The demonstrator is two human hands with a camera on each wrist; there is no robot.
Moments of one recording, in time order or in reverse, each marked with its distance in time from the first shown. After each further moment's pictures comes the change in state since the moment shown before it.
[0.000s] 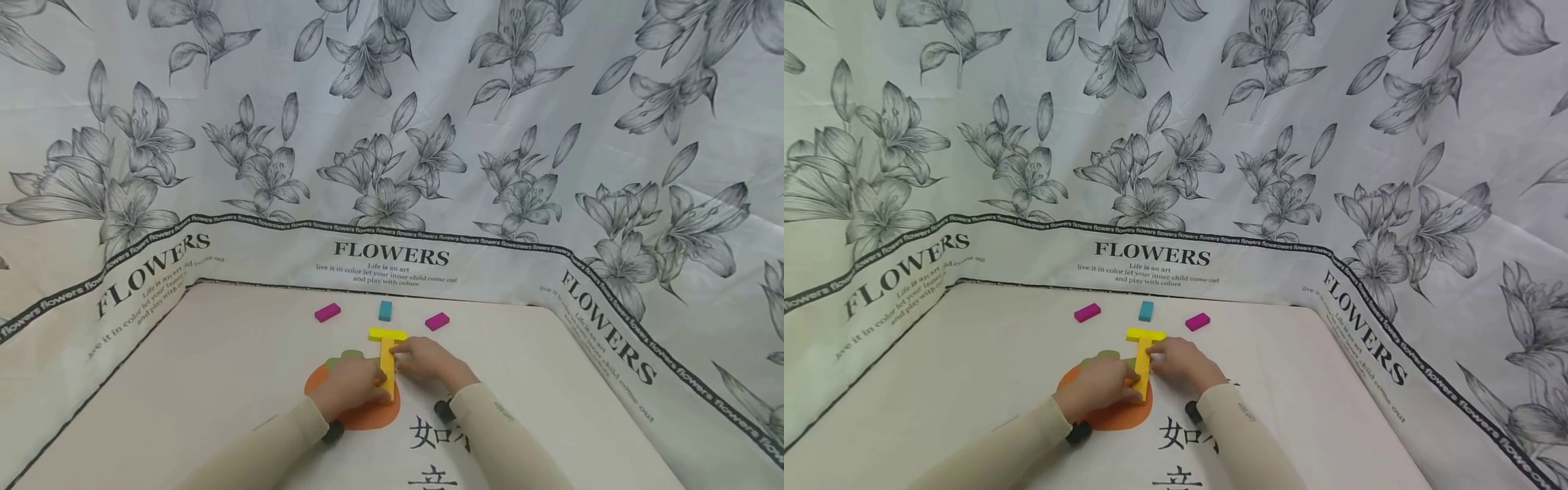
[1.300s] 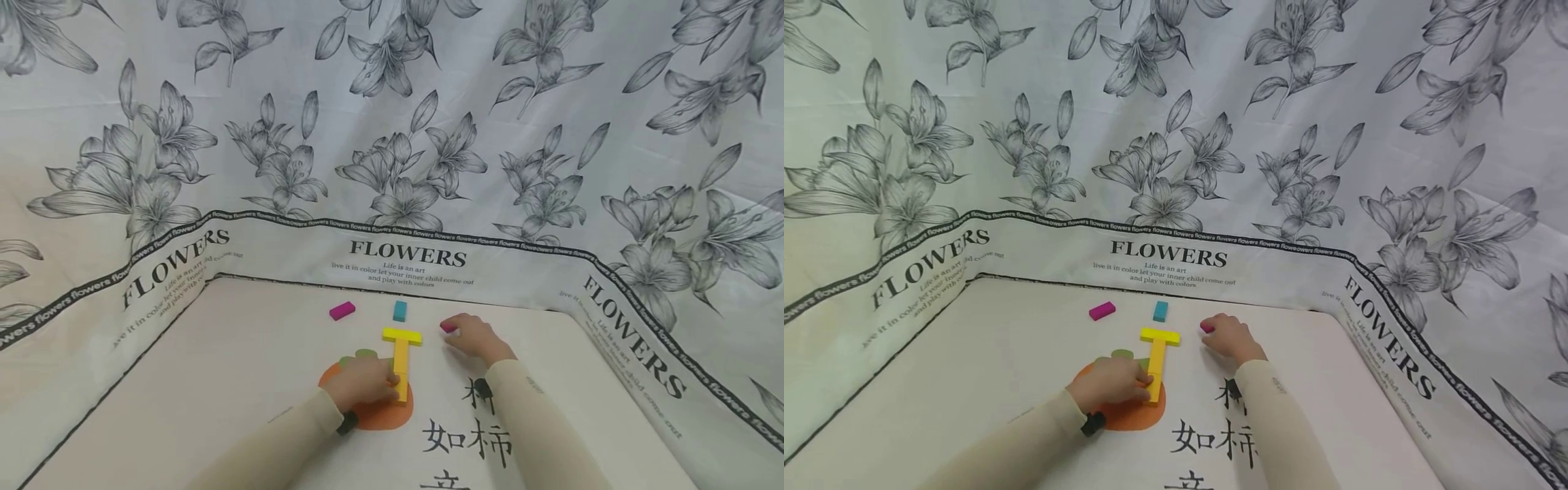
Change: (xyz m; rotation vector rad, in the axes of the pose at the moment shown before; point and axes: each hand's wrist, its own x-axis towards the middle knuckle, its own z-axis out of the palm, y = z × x) left_hand 0.005 -0.004 -0.009 -0.083 -0.130 -0.072; right_hand 0.028 0.066 -0.042 -0.063 0.135 0.152
